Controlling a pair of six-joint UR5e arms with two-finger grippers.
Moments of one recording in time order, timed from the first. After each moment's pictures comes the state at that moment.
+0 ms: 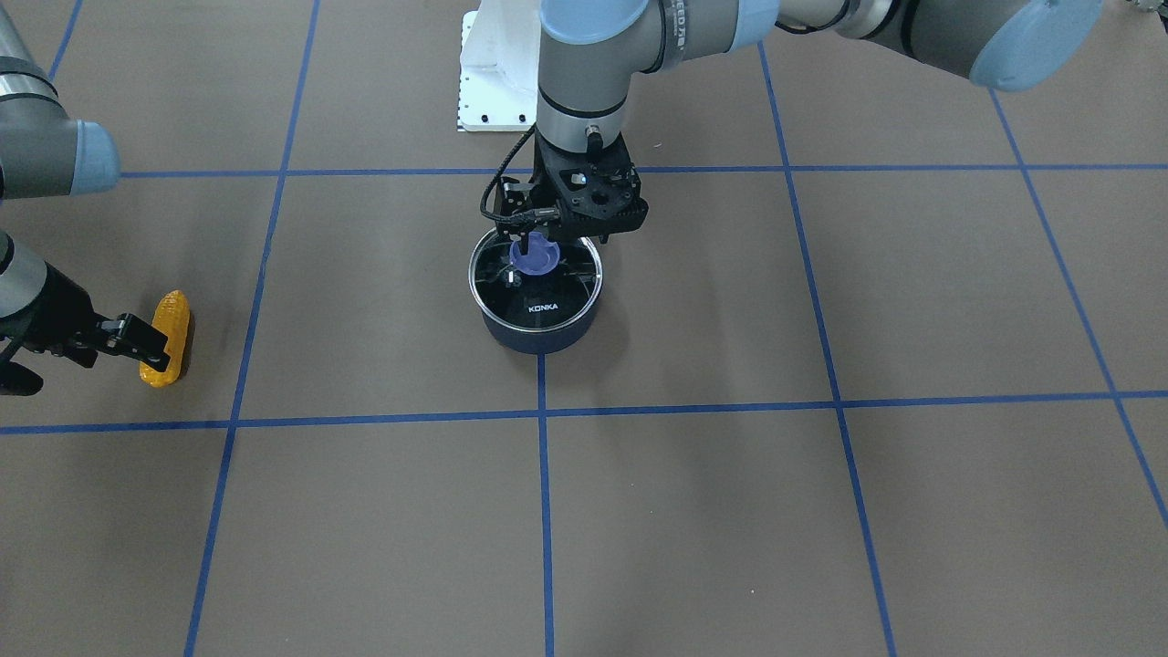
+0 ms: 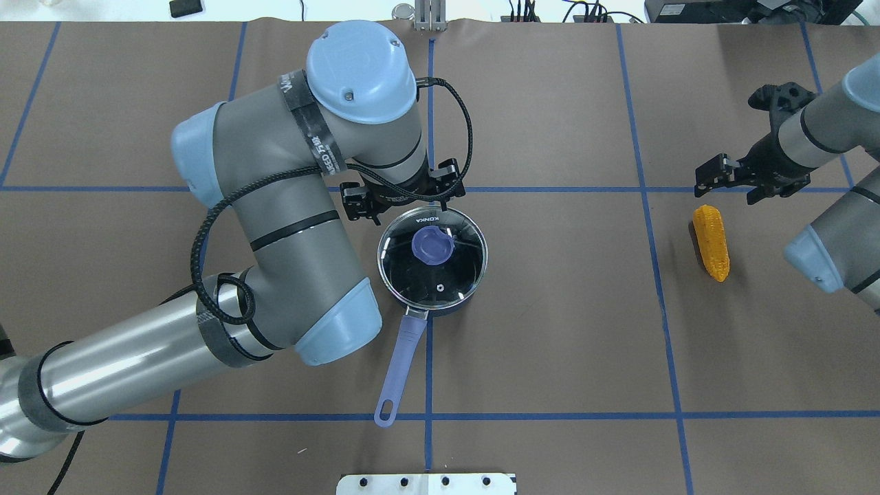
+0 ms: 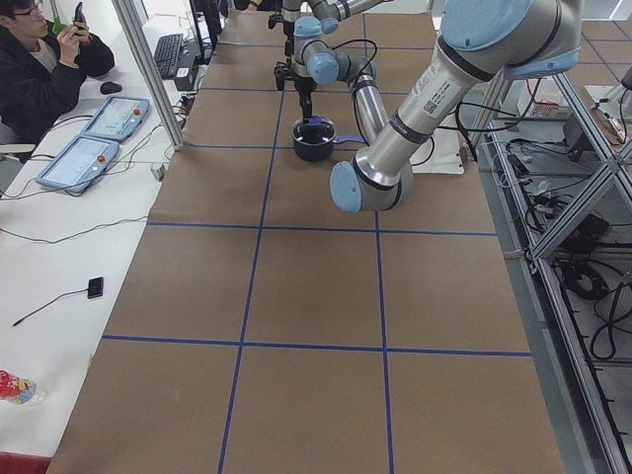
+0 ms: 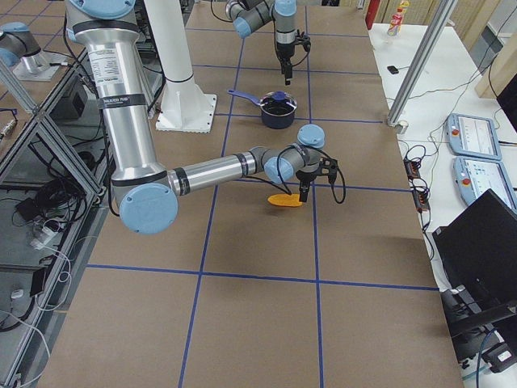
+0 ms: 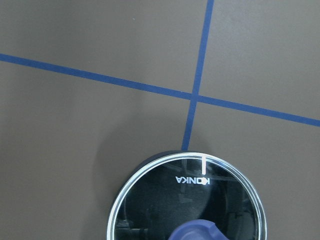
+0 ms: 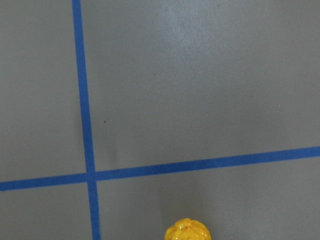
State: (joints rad) left arm -0.59 -2.49 -1.67 -1.37 -1.92 -1.37; right arm 1.01 -1.40 1.61 -1.20 2.21 0.90
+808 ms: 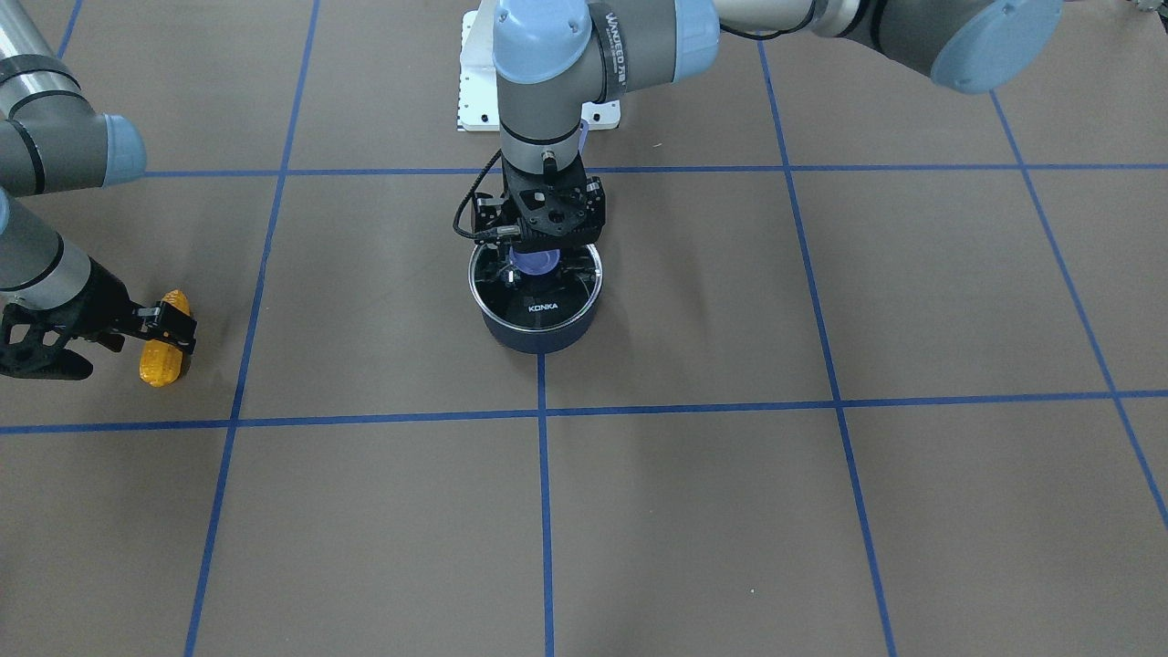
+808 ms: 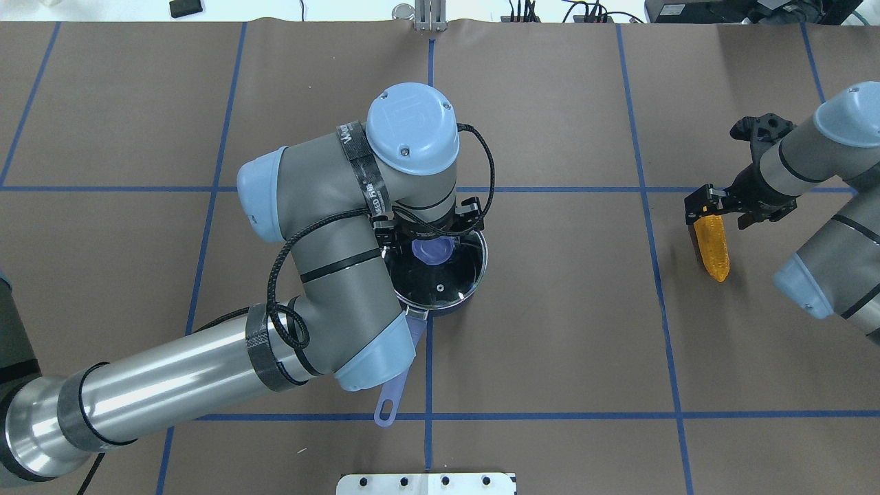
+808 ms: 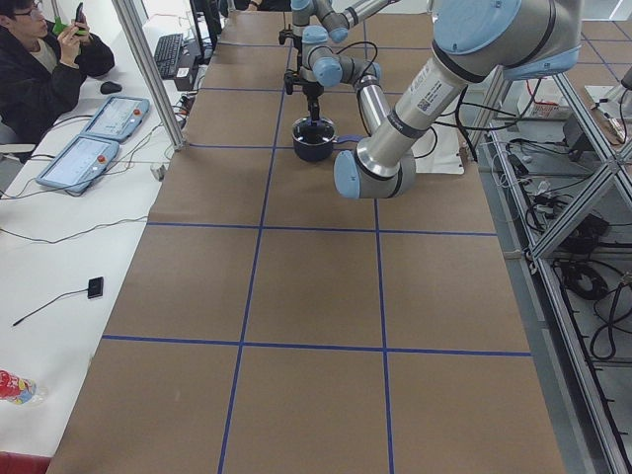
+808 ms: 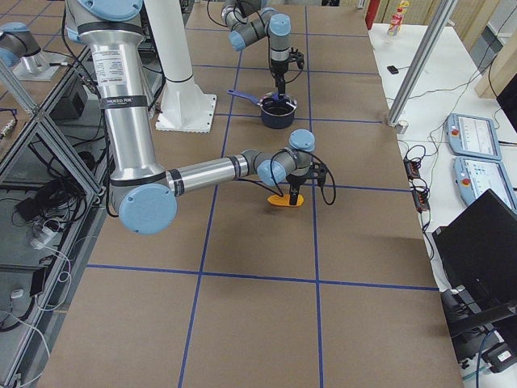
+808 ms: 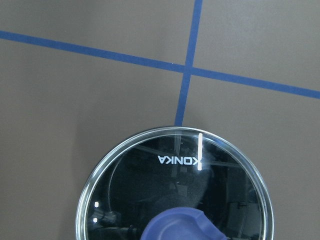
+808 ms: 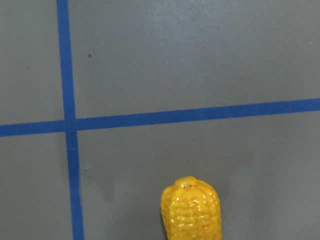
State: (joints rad) left arm -0.52 -2.51 -1.57 -1.43 -1.89 -1.39; right arm 0.95 -1.42 1.61 -1.20 2.18 0.90
